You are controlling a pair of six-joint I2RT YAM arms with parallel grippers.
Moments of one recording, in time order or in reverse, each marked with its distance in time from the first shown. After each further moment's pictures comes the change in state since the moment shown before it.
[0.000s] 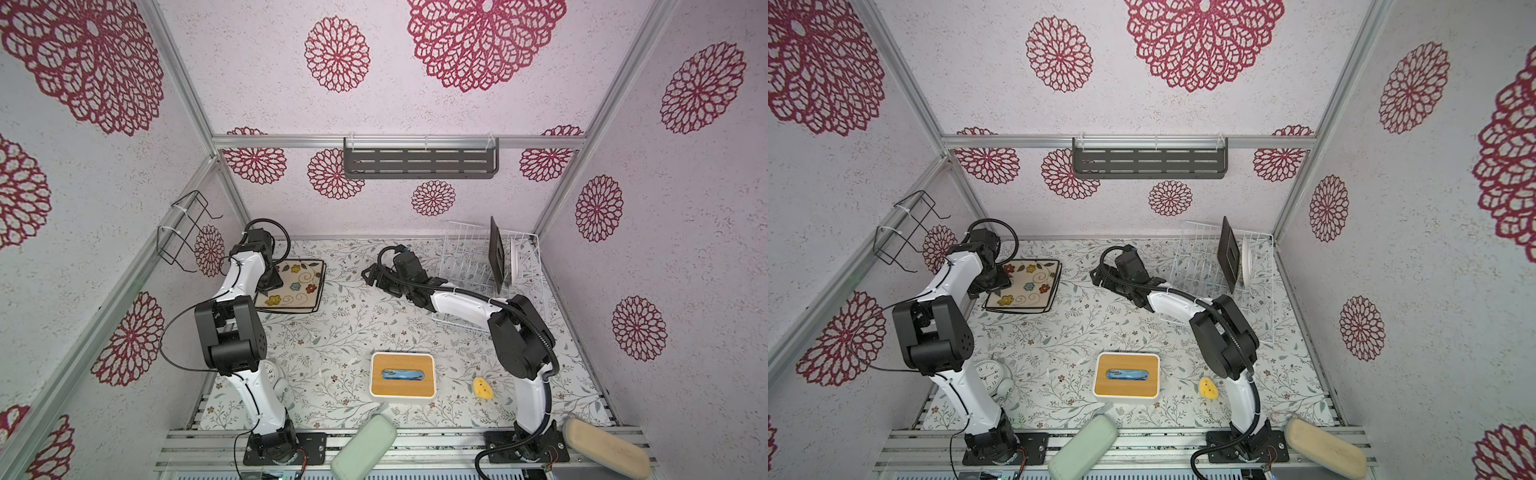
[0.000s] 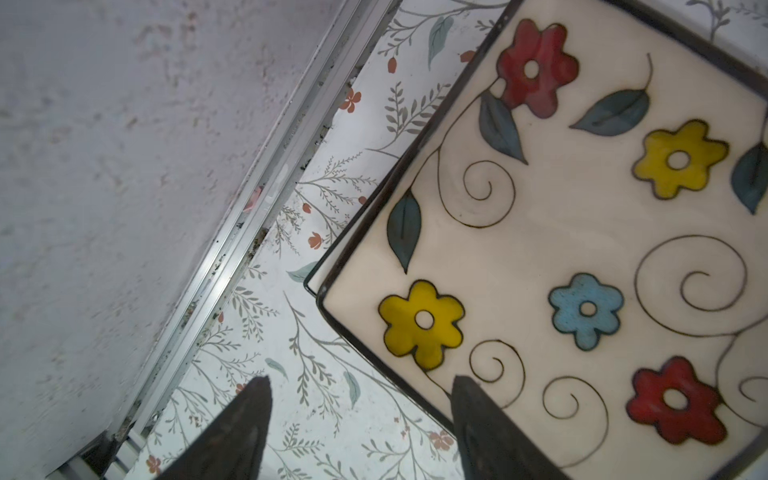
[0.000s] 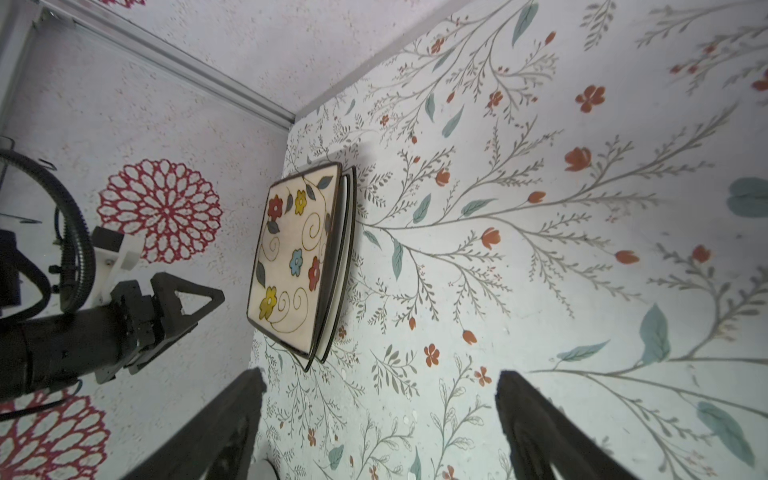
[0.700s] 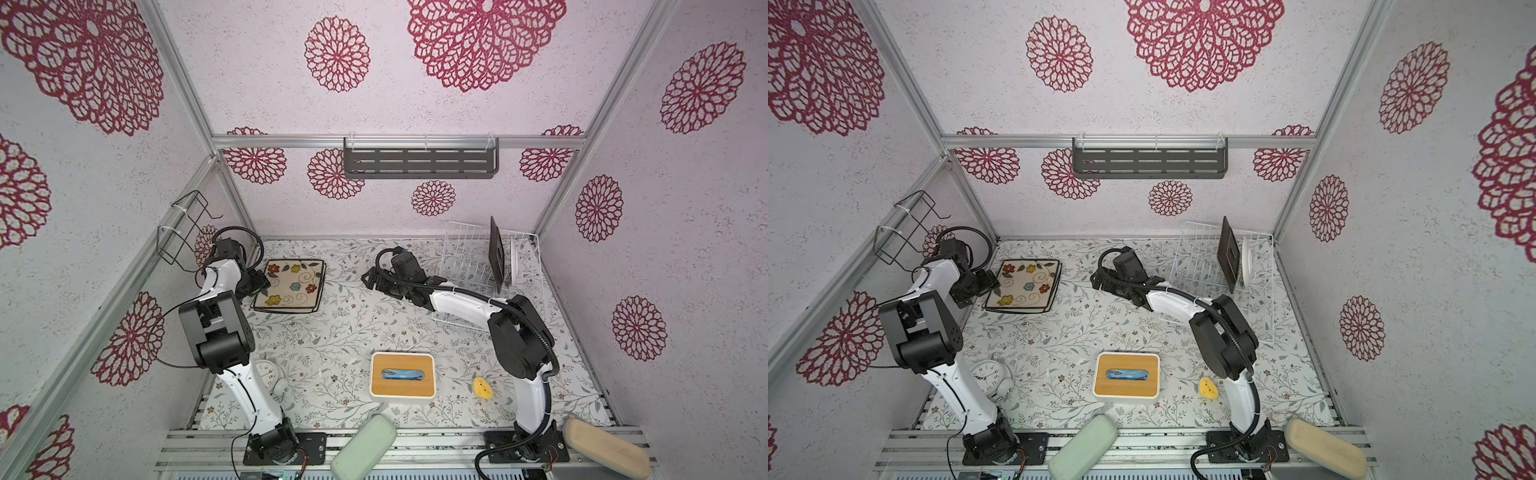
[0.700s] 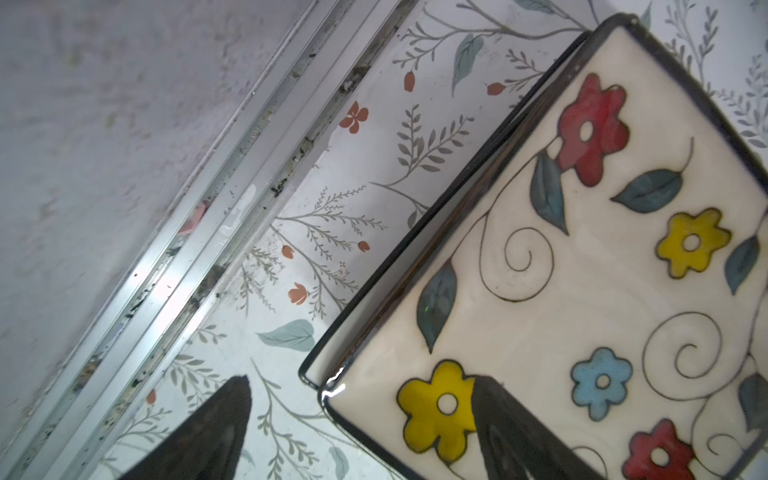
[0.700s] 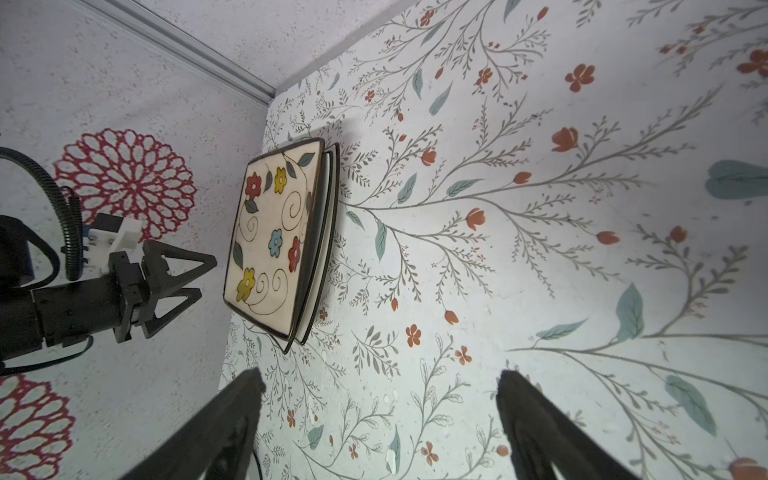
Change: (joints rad) left arm 0.182 0.055 -0.041 0.150 0.332 0.049; right arm 0.001 0.000 0.019 -0.079 0.004 -0.052
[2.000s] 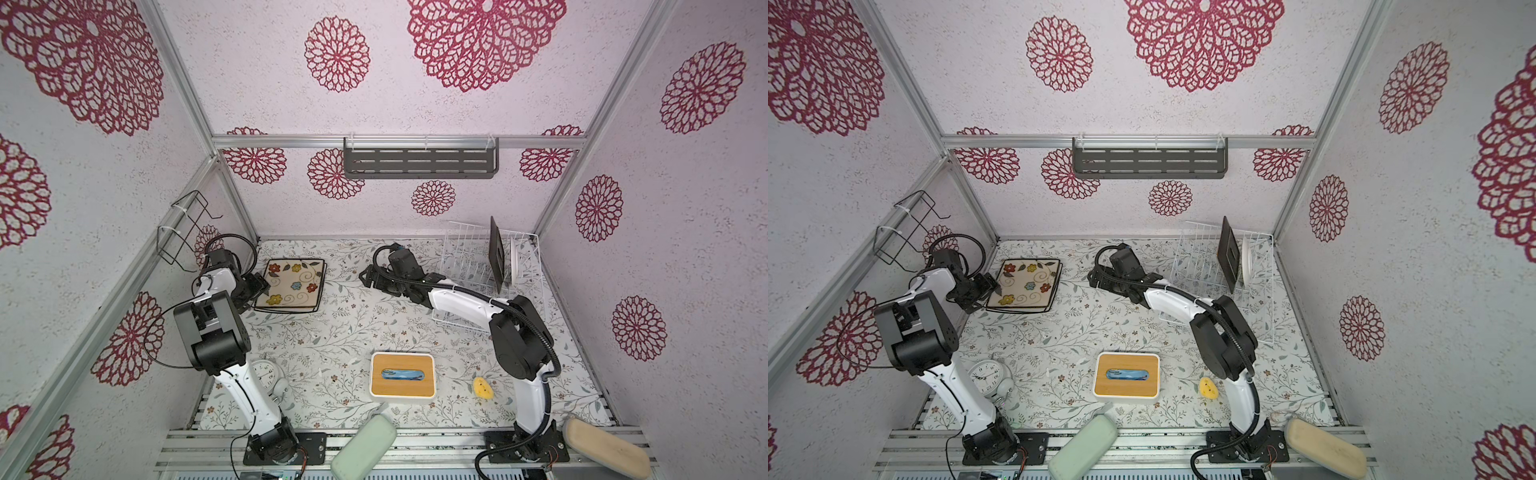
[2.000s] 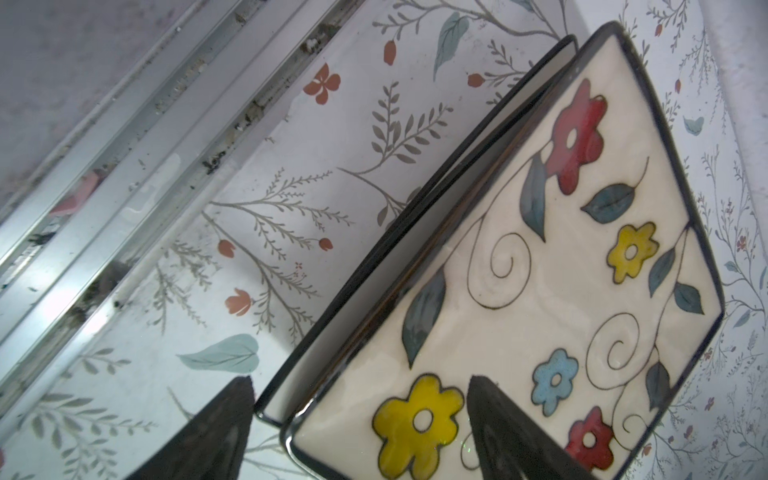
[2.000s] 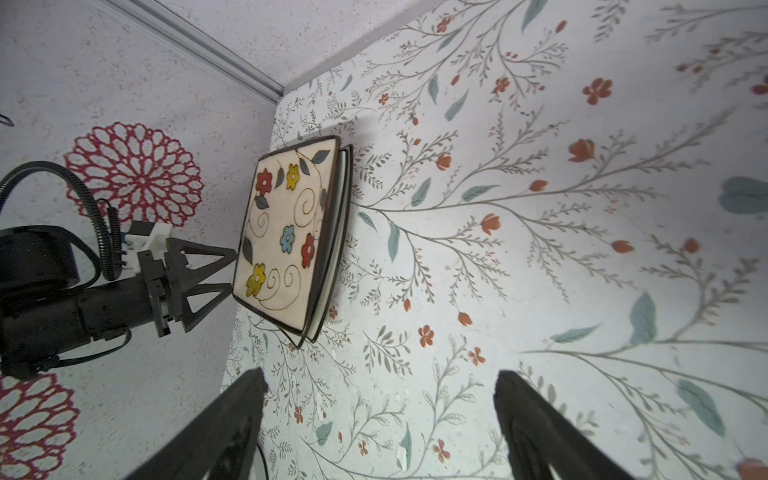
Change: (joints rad) left arm 0.054 0.005 -0.094 0.120 0.216 -0.091; right arm 0.029 0.024 0.089 -0.048 0.000 -0.018
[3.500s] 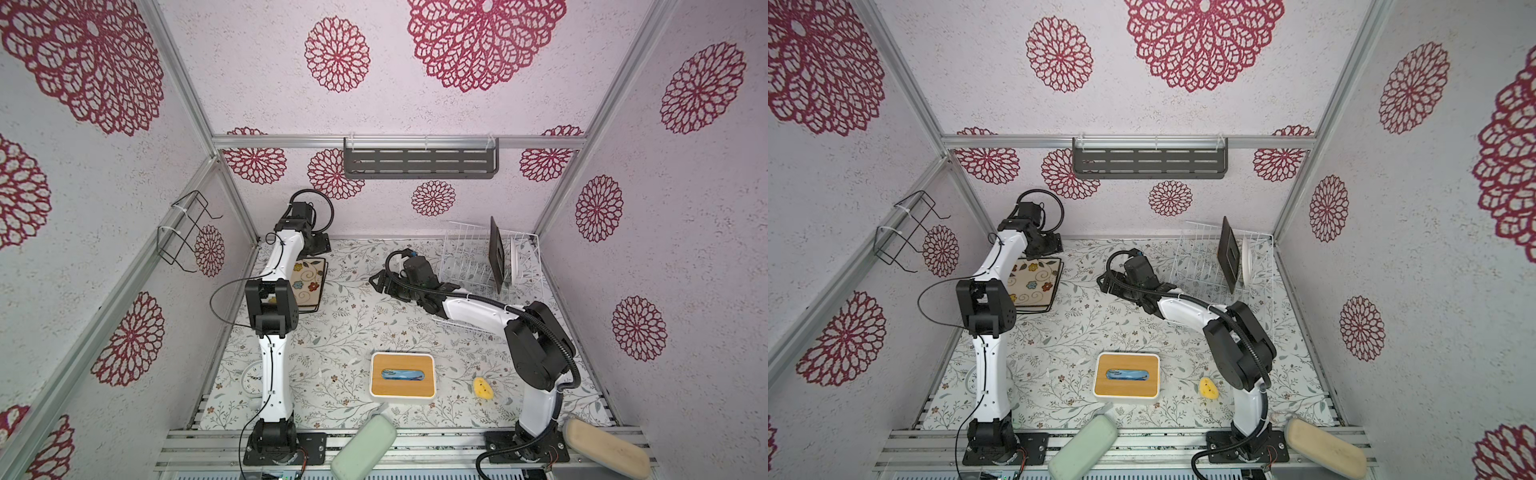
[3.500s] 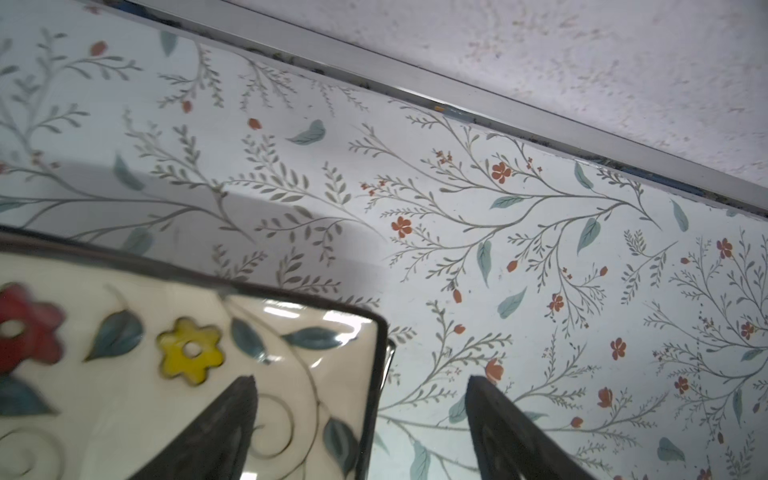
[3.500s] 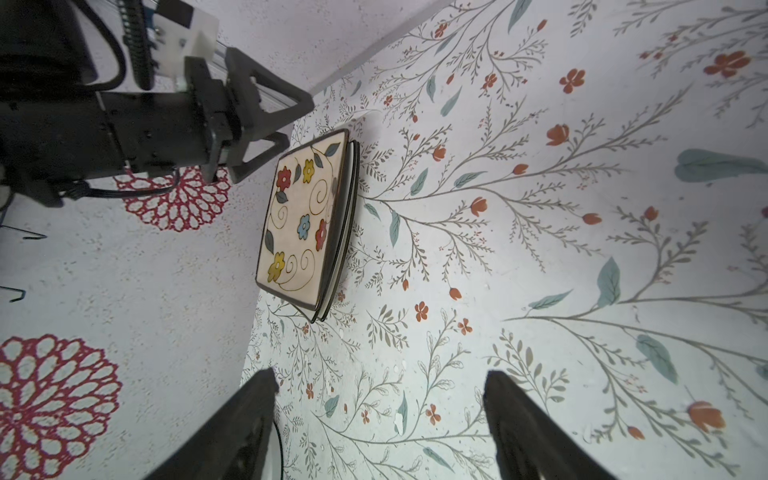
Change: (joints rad) left arm -0.456 0.457 0.876 -0.270 -0.176 0.122; right arm -0.048 -0.159 -0.269 0.164 -0.043 0.029
